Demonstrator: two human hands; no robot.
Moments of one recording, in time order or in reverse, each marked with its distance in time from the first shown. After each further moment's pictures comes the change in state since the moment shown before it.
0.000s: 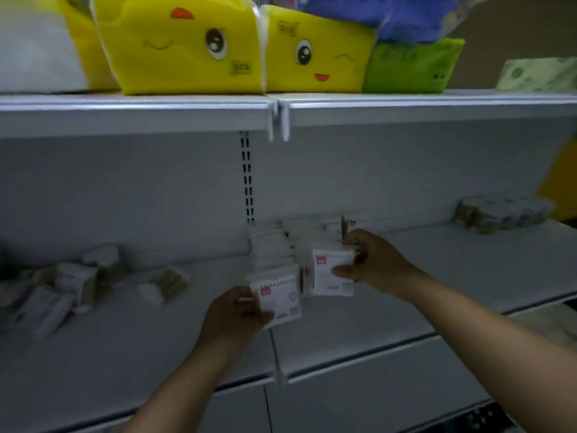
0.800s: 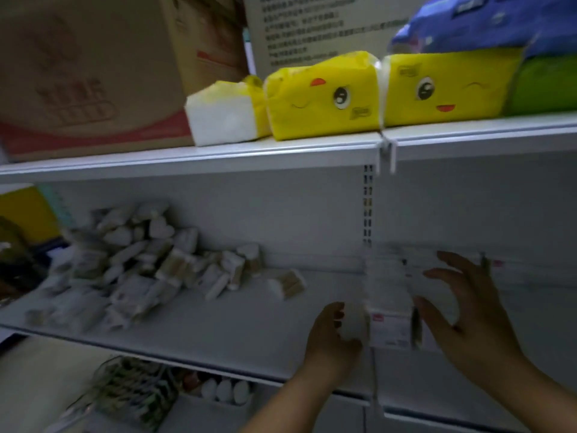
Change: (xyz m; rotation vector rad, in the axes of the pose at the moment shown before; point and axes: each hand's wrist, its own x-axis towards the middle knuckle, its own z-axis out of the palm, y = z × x) left_hand -0.011 -0.015 0.004 0.166 0.188 -0.074; right_hand -0.013 -0.010 0.059 -0.216 0.327 -0.666
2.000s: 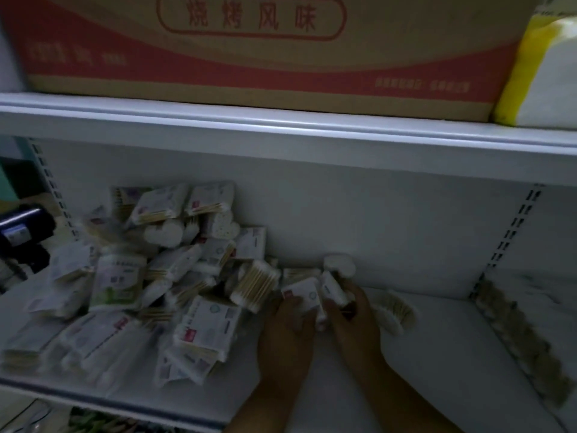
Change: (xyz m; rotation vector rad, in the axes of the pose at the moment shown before) left_hand 0.099 -0.137 -0.239 0.077 0.317 0.100; right_hand 0.052 -0.157 0.352 0.455 -0.086 0.647
